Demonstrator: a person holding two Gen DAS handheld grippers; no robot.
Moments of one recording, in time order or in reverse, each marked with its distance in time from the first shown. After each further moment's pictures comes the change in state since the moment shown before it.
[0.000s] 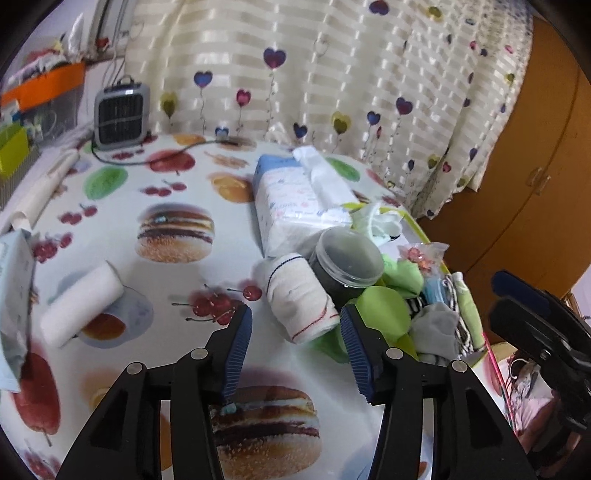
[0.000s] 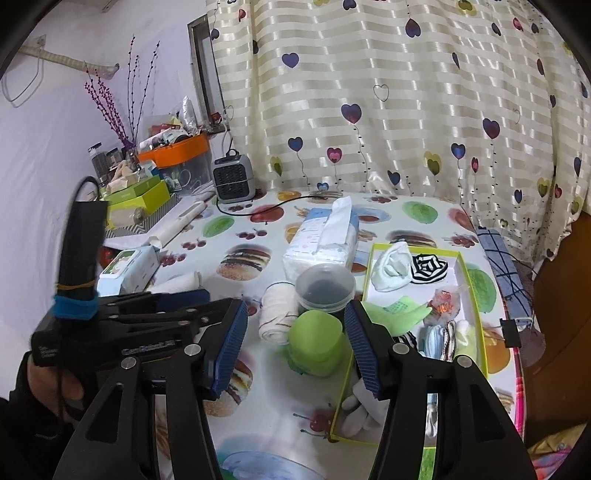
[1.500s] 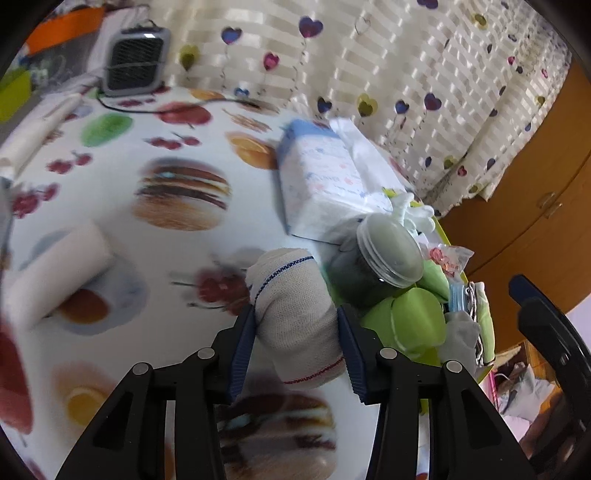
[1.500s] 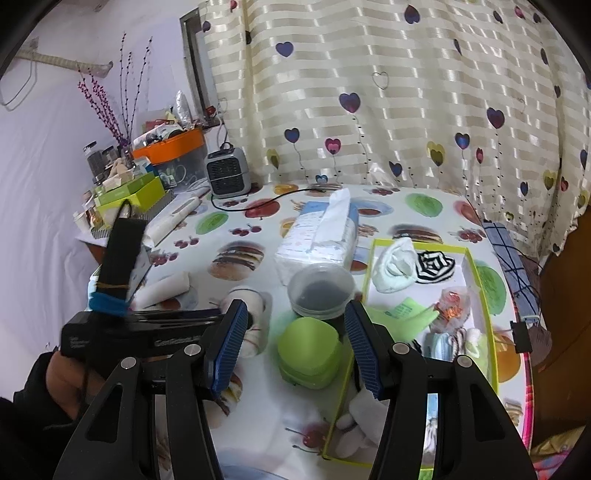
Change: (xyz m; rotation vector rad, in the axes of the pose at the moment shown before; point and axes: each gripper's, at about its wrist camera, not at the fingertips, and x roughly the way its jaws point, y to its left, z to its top) left arm 0.027 0.035 -0.002 -0.125 0.073 -0.022; right arm 0.027 -0.008 0.005 0.008 0.024 0.013
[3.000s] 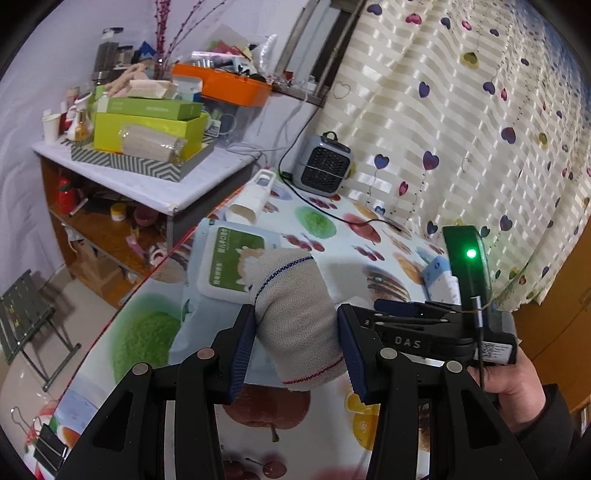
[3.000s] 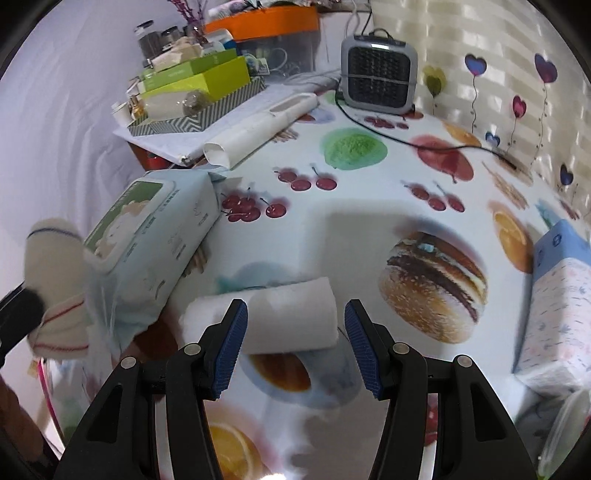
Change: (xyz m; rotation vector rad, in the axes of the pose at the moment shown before) left arm -0.175 0.165 -0.034 -0.212 -0.369 0.267; right arm 0.217 0.183 0.031 -0.263 0.392 0.208
